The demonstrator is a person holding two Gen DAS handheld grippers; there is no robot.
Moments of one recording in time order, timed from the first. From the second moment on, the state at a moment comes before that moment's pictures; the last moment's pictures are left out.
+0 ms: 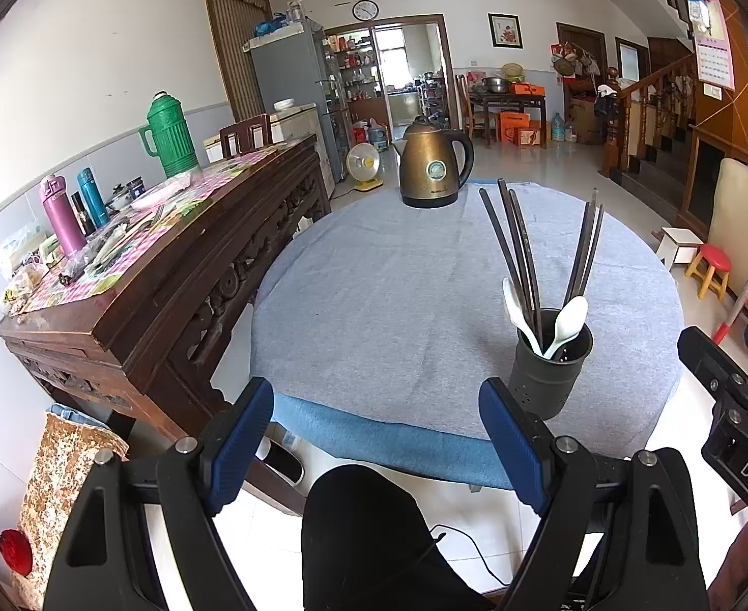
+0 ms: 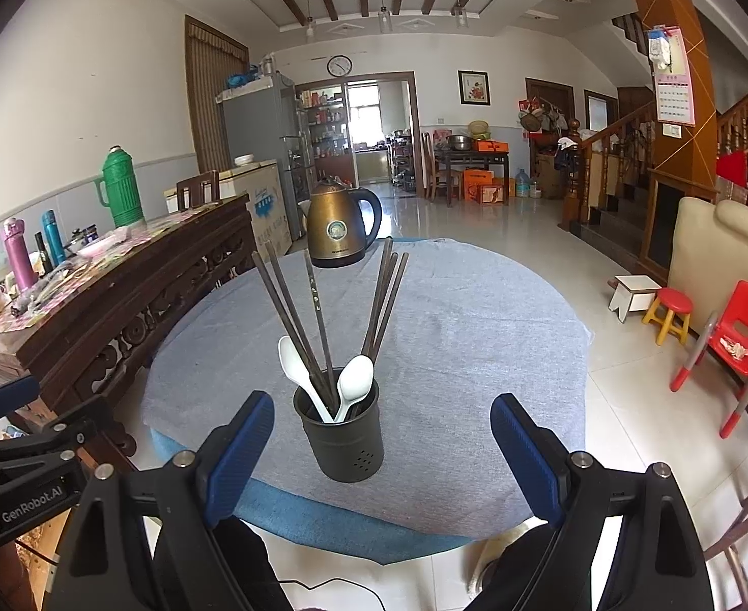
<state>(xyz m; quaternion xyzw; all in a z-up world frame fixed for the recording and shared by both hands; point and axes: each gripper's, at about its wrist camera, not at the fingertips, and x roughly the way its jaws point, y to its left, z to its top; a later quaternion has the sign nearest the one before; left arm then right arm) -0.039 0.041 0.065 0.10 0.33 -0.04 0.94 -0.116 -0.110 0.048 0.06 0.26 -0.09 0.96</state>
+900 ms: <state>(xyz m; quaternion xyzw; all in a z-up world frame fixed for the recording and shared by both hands) -0.040 0.043 0.065 0.09 0.33 -0.04 0.94 -0.118 -0.110 0.047 0.06 0.26 -0.10 0.96</state>
